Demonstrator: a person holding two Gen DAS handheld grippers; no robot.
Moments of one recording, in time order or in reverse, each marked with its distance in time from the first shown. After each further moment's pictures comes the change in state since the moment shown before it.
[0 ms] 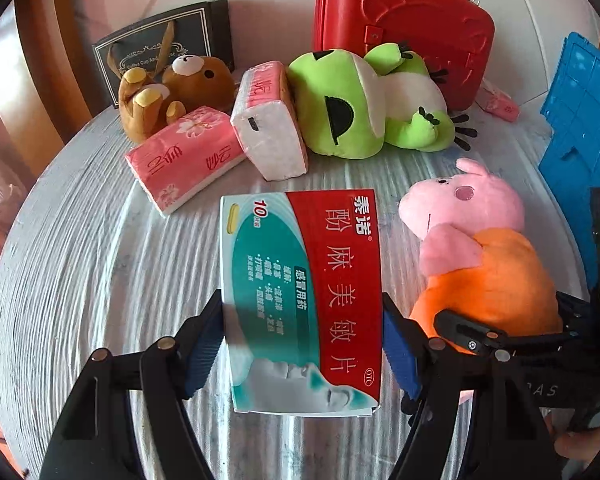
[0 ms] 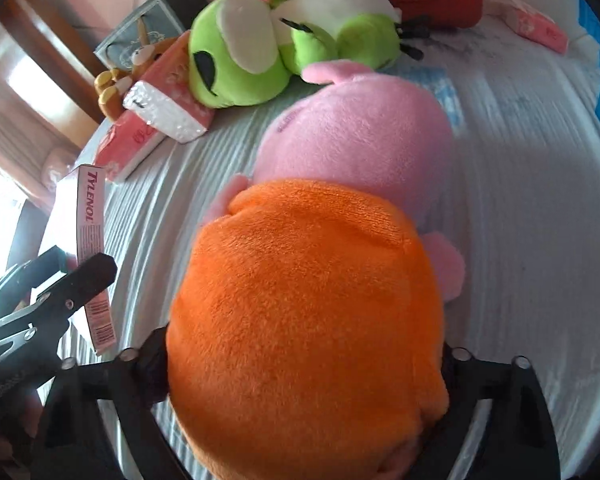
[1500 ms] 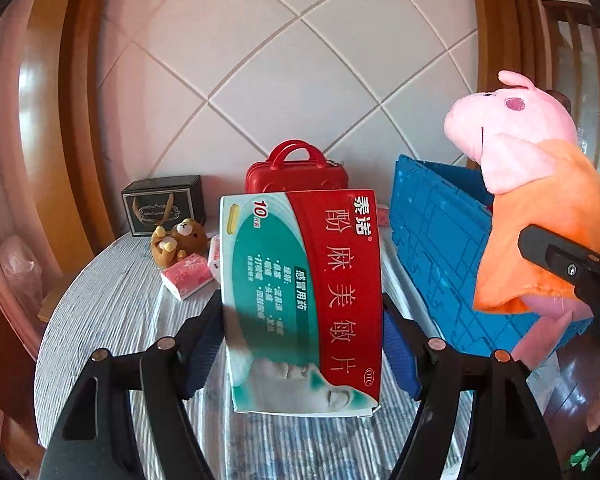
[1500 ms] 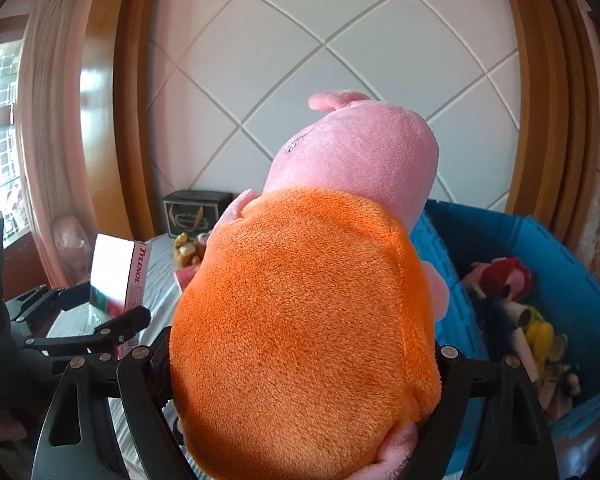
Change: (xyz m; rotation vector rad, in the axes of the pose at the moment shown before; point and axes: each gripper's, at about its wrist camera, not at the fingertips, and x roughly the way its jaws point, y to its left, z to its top) left arm -0.346 -0.094 -0.078 0.081 -0.451 -0.165; right arm -0.426 0.074 -0.164 -0.195 -0.687 -0.259
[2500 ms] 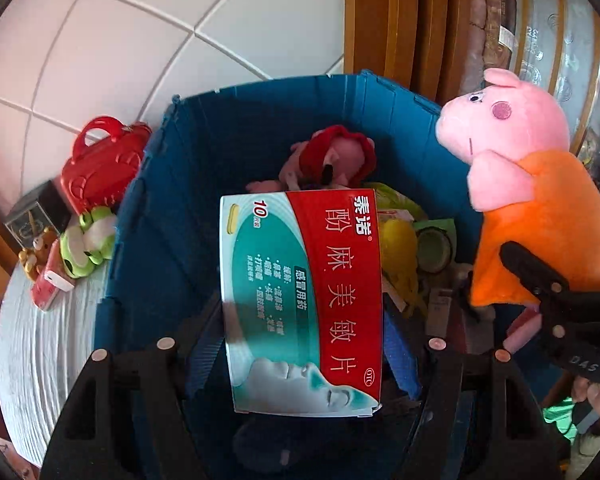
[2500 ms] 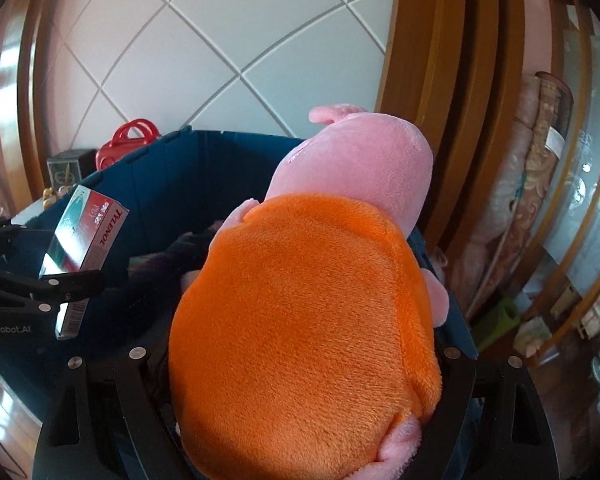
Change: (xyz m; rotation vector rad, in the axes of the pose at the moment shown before) left arm 0.129 -0.380 0.042 0.181 0.323 -0.129; right arm -0.006 -0.393 -0.070 -0.011 0.167 -0.210
